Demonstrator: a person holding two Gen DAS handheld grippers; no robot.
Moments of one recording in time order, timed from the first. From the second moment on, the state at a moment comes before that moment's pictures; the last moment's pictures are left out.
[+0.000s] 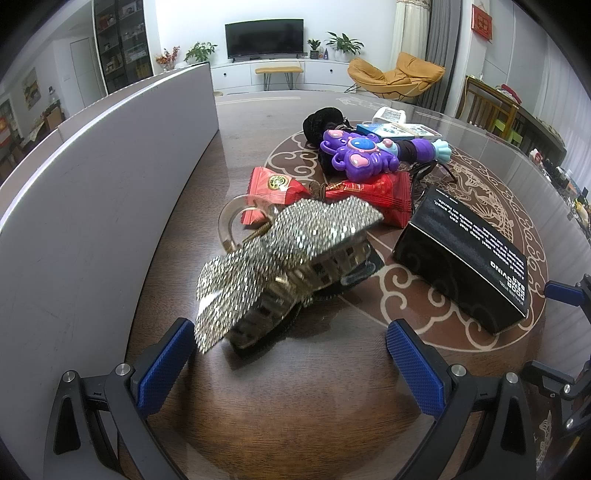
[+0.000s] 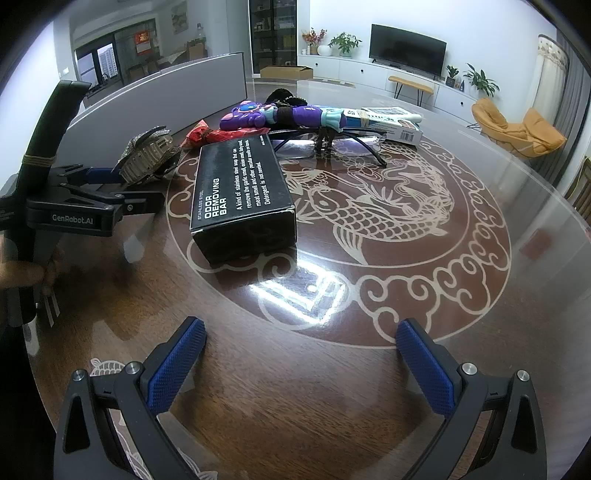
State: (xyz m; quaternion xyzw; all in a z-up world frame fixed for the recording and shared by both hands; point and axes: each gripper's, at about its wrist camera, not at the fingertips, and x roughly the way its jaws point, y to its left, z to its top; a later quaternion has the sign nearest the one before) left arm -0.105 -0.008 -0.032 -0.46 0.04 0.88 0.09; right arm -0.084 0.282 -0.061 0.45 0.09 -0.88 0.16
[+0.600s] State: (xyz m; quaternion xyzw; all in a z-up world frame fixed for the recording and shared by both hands) left arm -0.048 -0.011 -0.013 -0.46 0.08 0.88 0.10; right arm -0.167 0.214 -0.050 0.46 0.11 -0.85 0.21
